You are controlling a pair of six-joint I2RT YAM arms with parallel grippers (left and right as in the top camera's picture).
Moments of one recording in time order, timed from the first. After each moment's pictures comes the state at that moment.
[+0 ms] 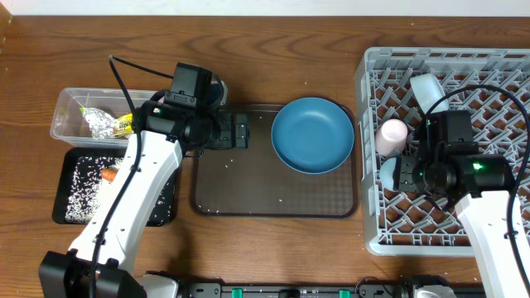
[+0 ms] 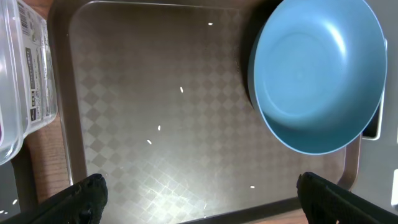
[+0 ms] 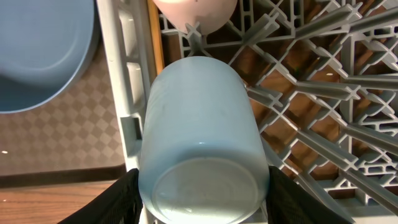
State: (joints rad) left arm -0.25 1.50 1.27 -0.95 0.23 -0.28; right arm 0.06 1.19 1.03 -1.11 0.02 0.20
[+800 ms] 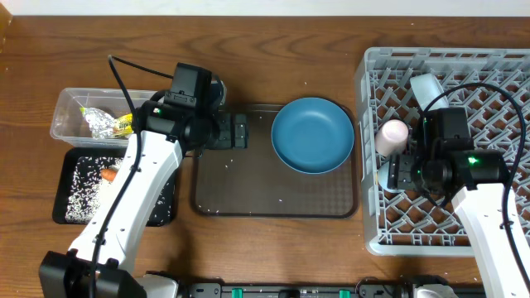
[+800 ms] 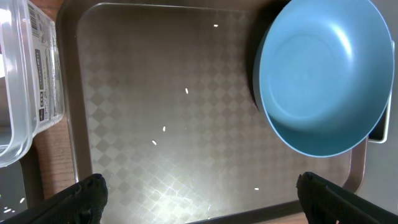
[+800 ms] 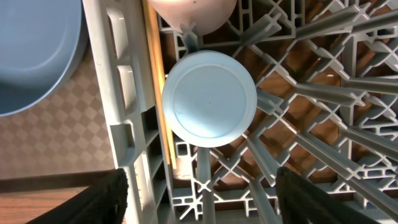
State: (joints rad) left arm -0.25 1.50 1.27 -0.95 0.21 -0.28; right arm 0.06 1.23 1.02 -1.09 0.02 0.19
